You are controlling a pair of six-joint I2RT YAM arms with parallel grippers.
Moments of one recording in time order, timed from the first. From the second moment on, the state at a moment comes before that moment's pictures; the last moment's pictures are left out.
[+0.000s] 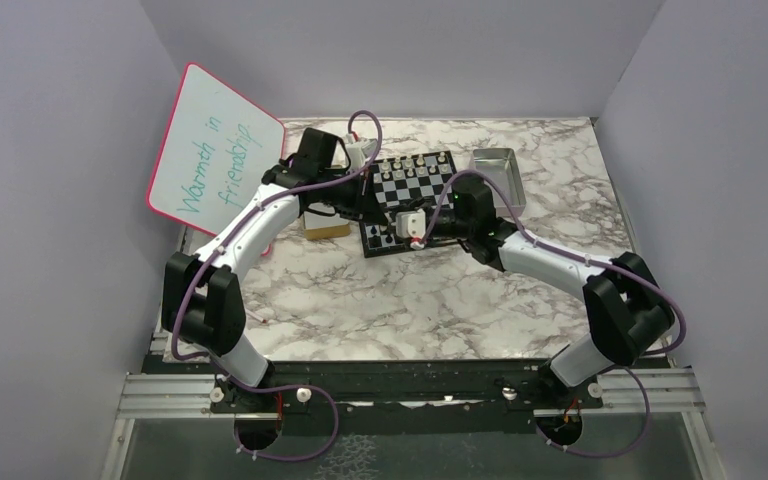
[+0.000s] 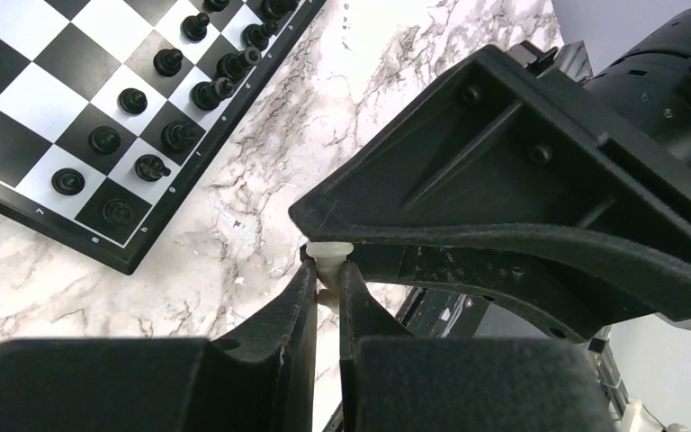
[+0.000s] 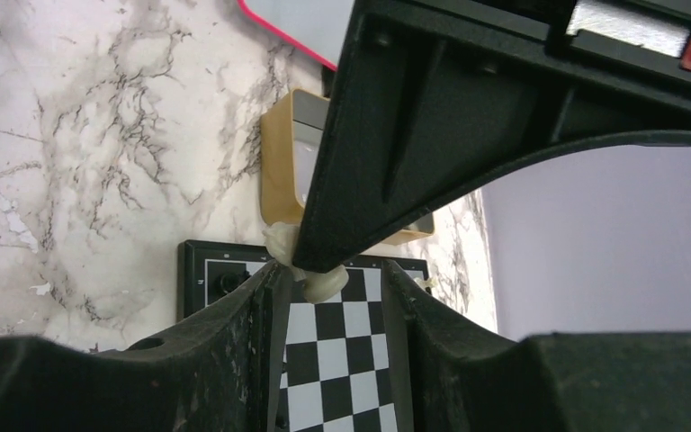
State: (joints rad) left arm -0.39 1.60 1.36 -0.58 0.76 -0.19; right arm 0.62 1.55 0.93 0.33 -0.74 -1.01
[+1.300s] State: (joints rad) left arm -0.39 1.52 1.32 -0.43 0.69 -0.36; right arm 0.64 1.59 0.83 0.79 -0.51 -0.39
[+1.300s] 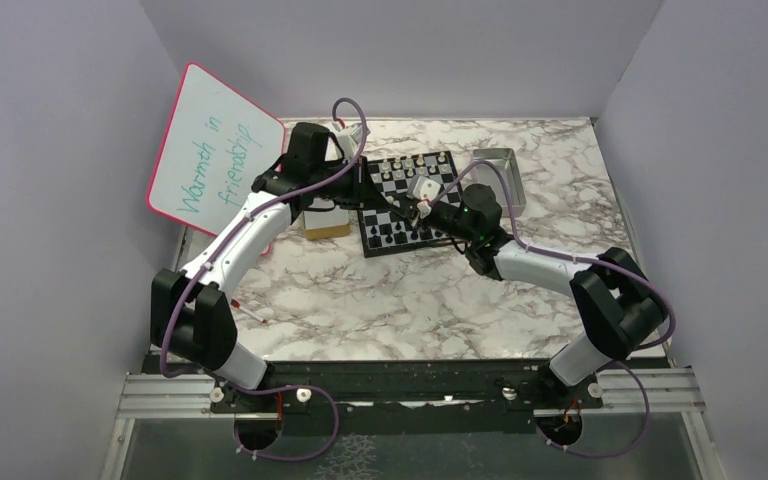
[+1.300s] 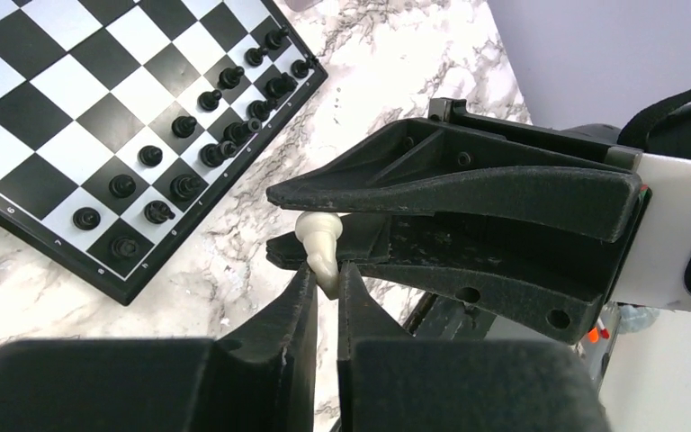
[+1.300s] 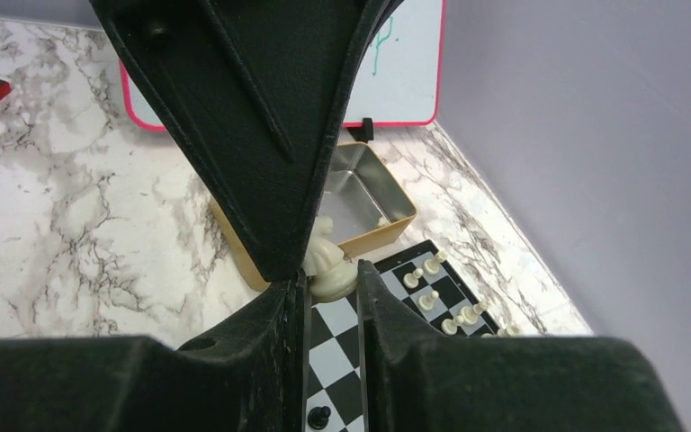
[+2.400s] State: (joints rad) left arm -0.39 2.19 2.07 -0.70 0.13 -0.11; right arm 0.64 1.10 0.64 0.40 -0.19 -0.11
